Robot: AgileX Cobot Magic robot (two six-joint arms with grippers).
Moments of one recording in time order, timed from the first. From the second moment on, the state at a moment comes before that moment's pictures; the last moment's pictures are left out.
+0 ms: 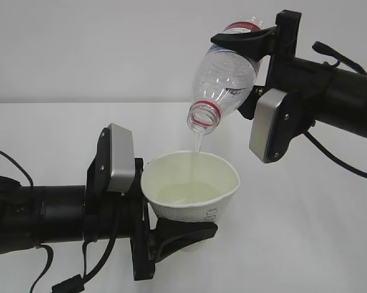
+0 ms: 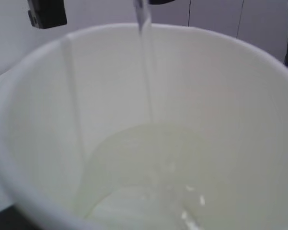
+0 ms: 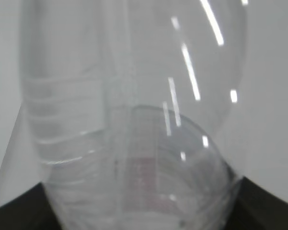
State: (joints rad) left arm -0.58 1.87 -0.60 0.88 -1.13 -0.28; right arm 0.26 1.64 -0.77 -0.78 -0.97 -1.08
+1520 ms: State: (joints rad) left arm -0.58 1.87 -0.60 0.87 -1.13 -0.28; right arm 0.26 1.64 -0.77 -0.78 -0.97 -1.09
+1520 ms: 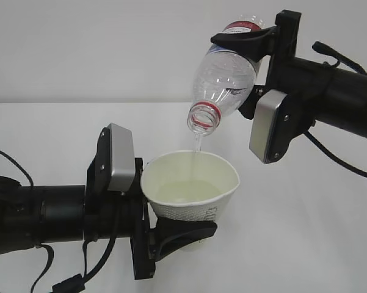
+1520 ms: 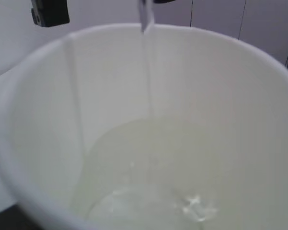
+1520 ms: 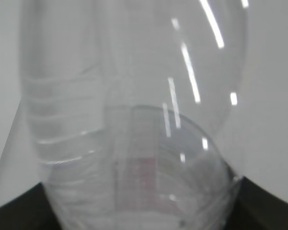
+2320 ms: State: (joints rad) left arm -0.58 1.87 -0.60 0.87 -1.13 -0.28; right arm 0.26 1.64 -0.77 -0.78 -0.97 -1.10
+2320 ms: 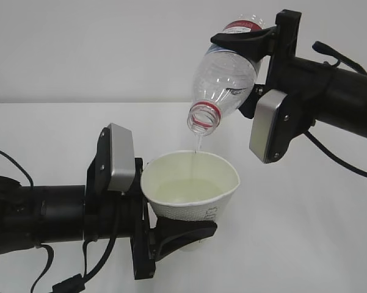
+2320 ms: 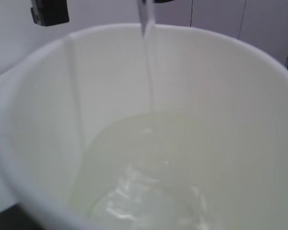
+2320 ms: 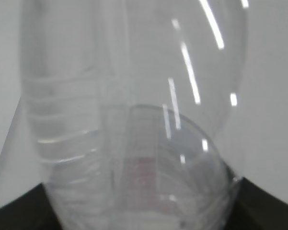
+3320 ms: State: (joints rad) left arm -0.58 1.87 -0.60 0.87 -1.12 -0.28; right arm 0.26 1.64 -0.77 -0.77 -0.97 -1.11
